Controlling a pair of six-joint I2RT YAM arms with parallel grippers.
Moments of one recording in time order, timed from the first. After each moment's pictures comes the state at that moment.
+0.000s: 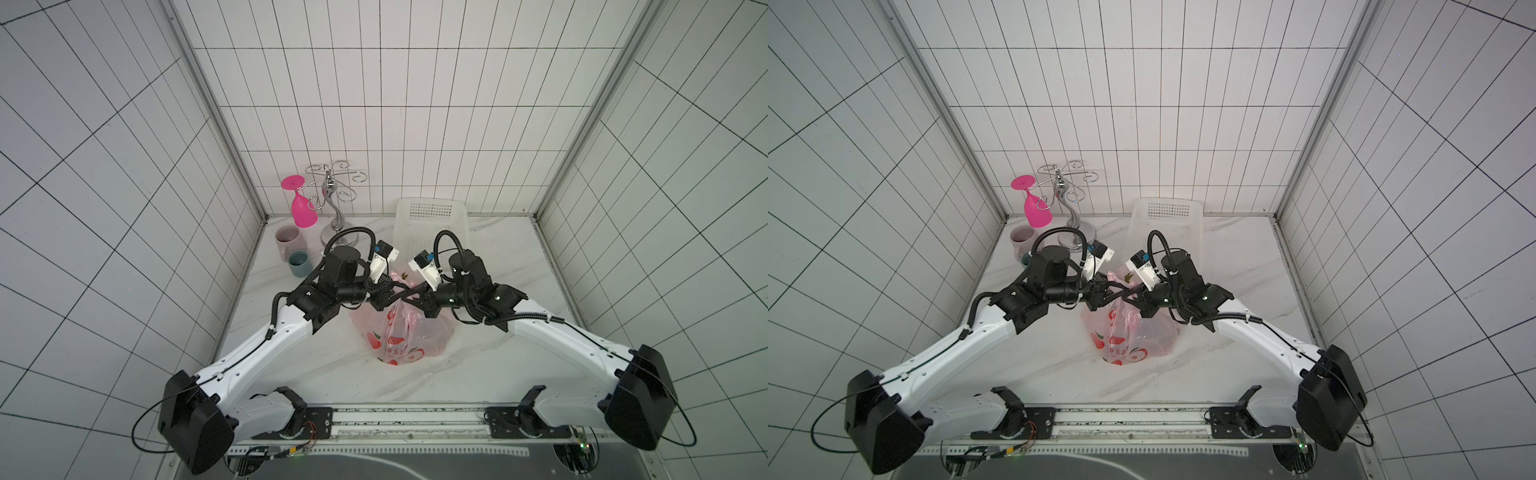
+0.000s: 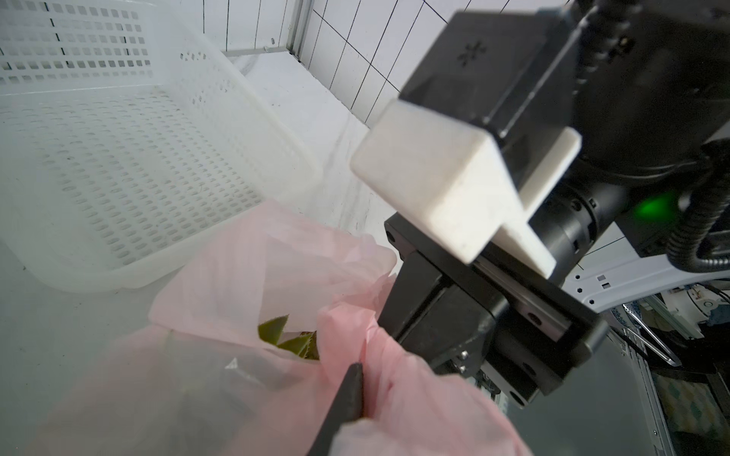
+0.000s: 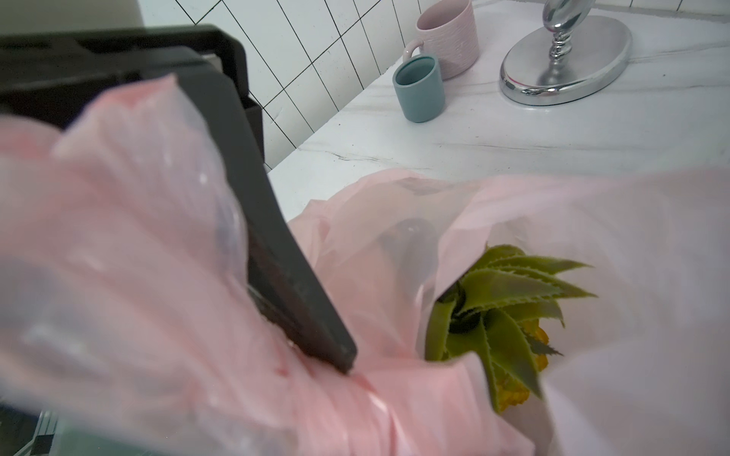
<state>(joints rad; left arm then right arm) -0.60 1.20 0.99 -0.27 0.62 -0.26 0.71 1.30 0.98 -0.20 -0.55 0.17</state>
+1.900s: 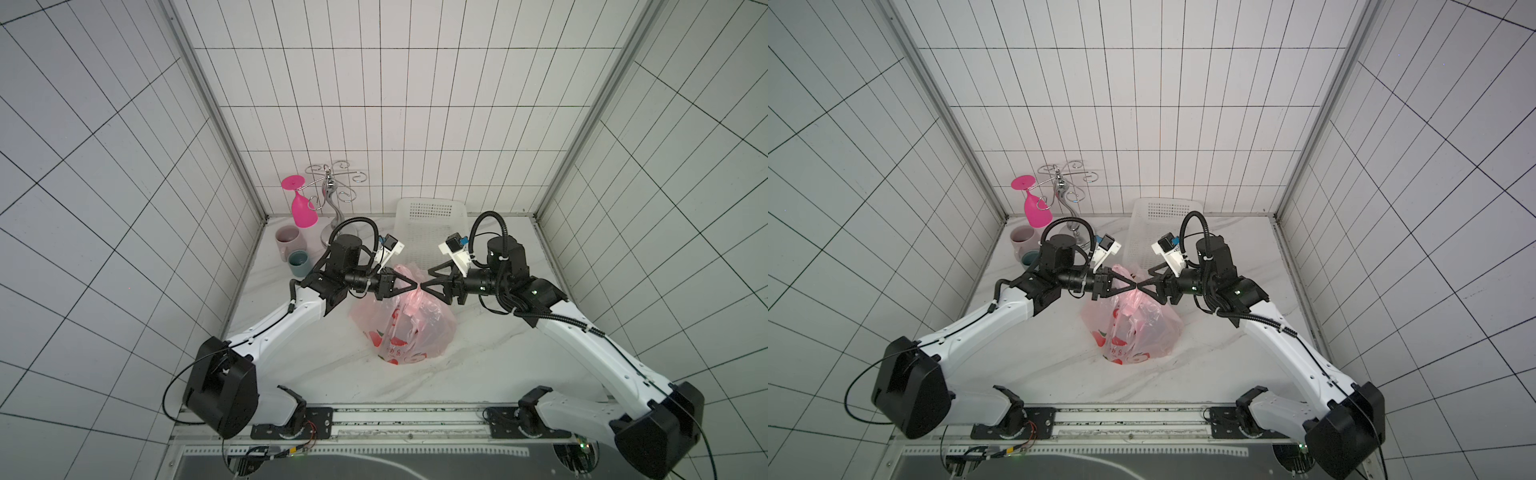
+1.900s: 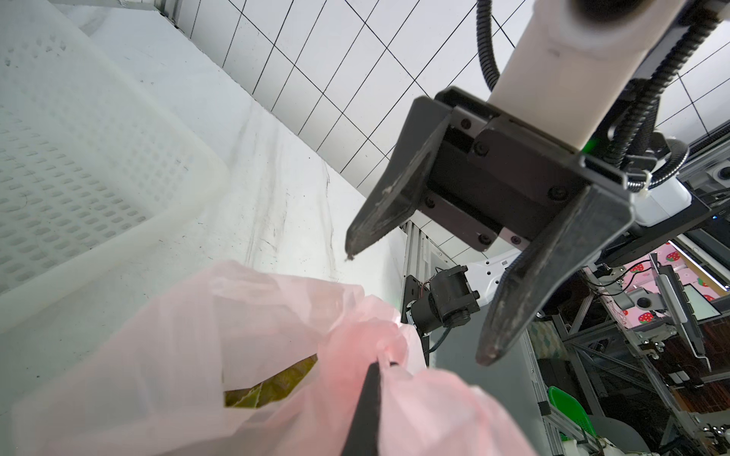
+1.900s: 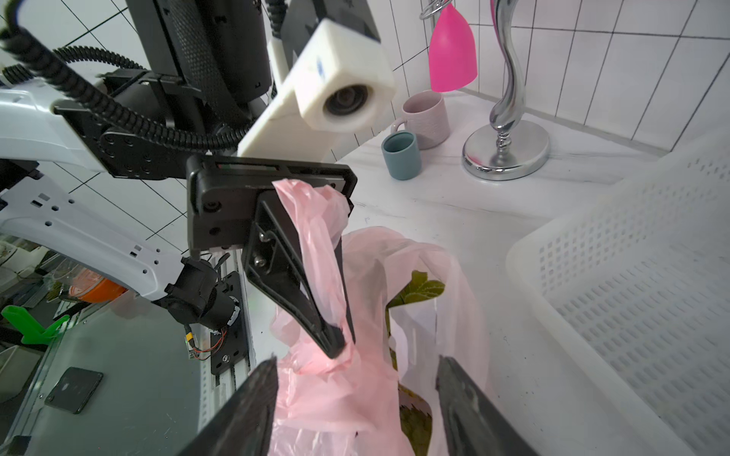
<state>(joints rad) -0.51 1.39 1.02 -0.06 1.04 -0.34 0.52 1.19 1.04 -0.32 -0.72 0.03</state>
